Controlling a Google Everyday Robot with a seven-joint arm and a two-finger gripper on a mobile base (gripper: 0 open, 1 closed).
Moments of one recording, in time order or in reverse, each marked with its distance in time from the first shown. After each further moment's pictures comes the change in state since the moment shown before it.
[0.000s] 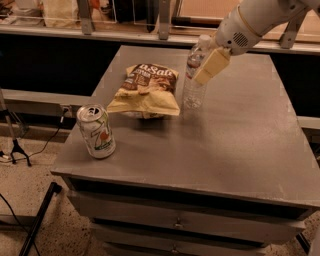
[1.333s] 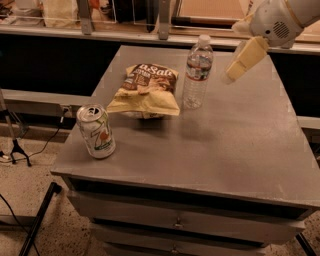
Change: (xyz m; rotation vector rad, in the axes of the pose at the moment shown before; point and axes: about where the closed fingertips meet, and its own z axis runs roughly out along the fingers) arm 0.021 0.003 -0.067 0.077 -0.071 -0.006
